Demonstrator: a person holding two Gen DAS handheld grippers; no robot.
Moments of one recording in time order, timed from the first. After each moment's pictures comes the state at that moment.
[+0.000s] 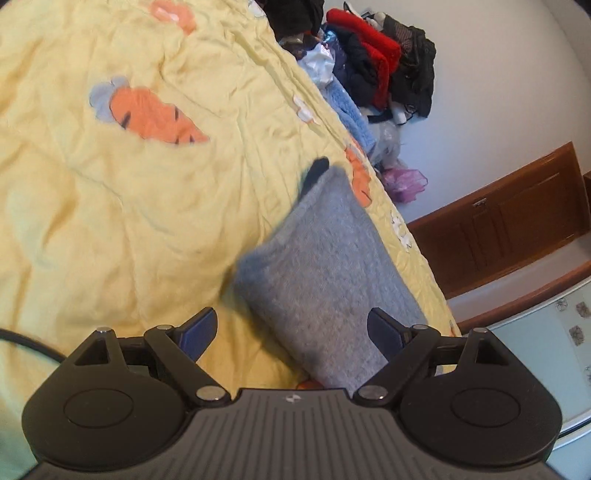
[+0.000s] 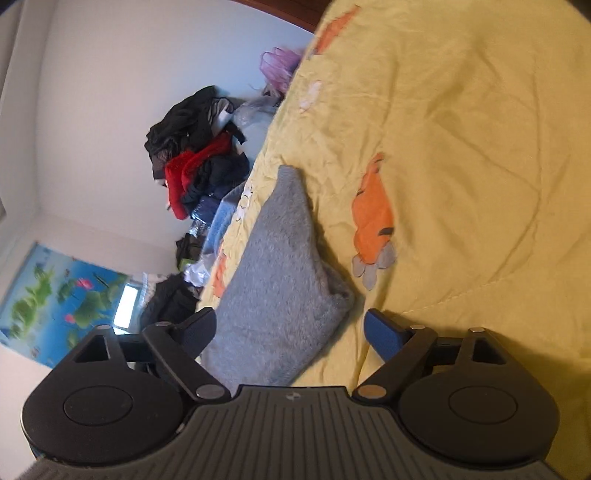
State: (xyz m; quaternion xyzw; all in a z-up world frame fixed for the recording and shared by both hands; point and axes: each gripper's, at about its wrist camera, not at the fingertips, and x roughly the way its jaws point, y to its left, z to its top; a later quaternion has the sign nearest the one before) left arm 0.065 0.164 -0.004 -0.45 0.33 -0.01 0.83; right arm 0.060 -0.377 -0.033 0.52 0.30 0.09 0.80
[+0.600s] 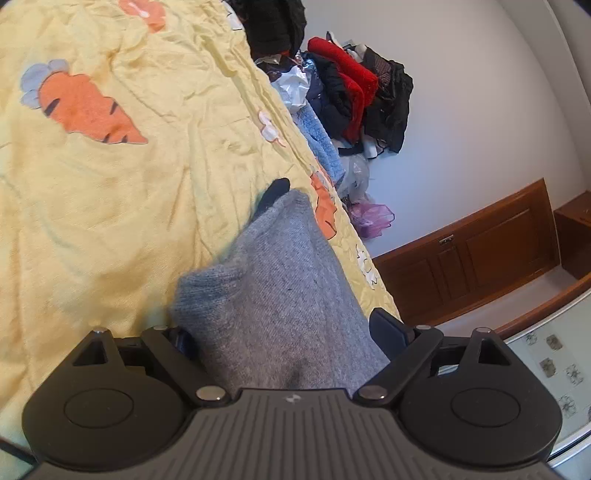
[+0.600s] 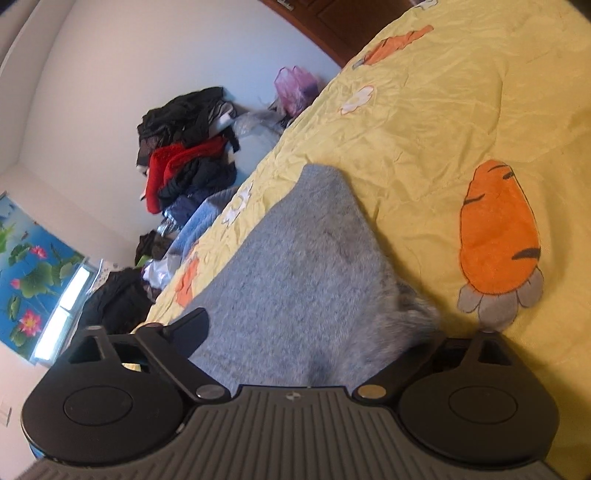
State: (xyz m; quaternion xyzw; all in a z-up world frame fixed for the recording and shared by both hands) left arm 0.108 0.143 -0.016 -0.49 0.26 -0.02 0.84; right arm 0.135 -0.300 -0.027 0.42 0.28 0.04 0.86
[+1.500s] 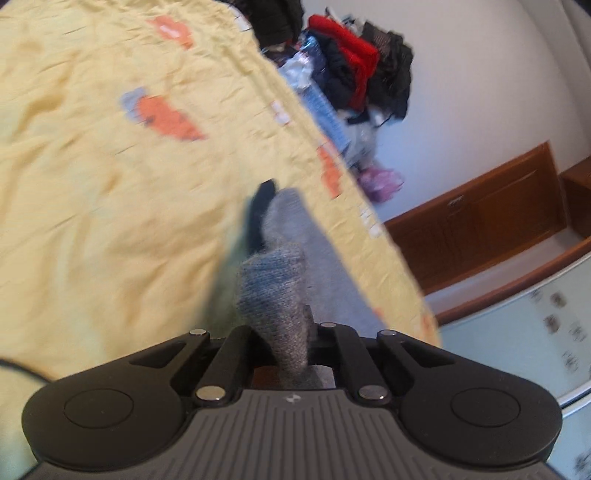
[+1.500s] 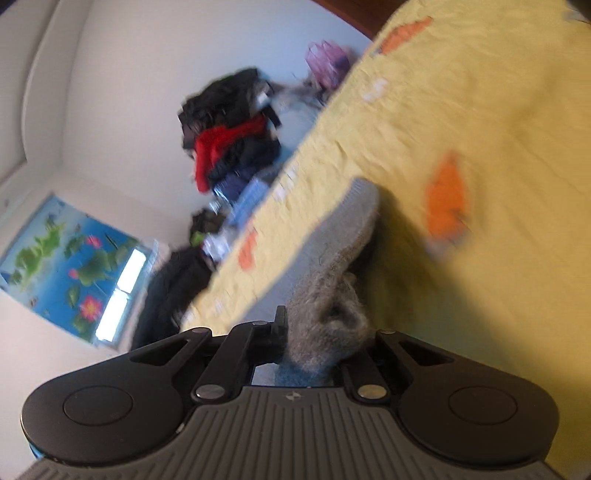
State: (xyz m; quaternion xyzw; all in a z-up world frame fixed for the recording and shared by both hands) left arm -0.013 0.162 0.016 -0.45 0.33 -0.02 0.83; right arm 0.029 -0.348 0.007 0.46 0.31 0.13 0.82
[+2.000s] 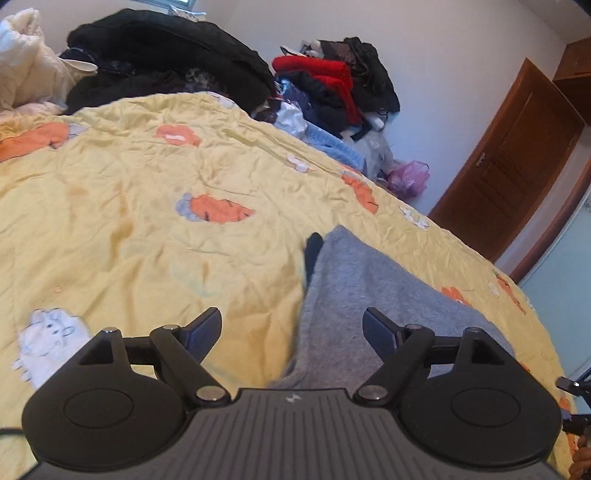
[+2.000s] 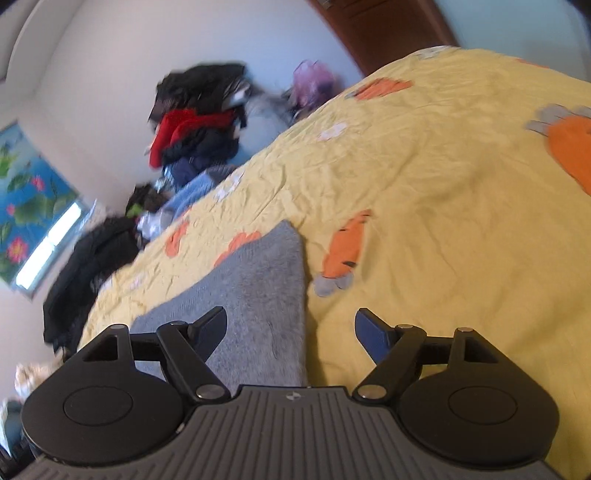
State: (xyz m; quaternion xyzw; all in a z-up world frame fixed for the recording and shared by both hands) left arm -0.044 0.173 0.049 -0.24 0.30 0.03 0.92; right arm 0.024 -0.376 0.030 0.30 0.33 0.07 0.89
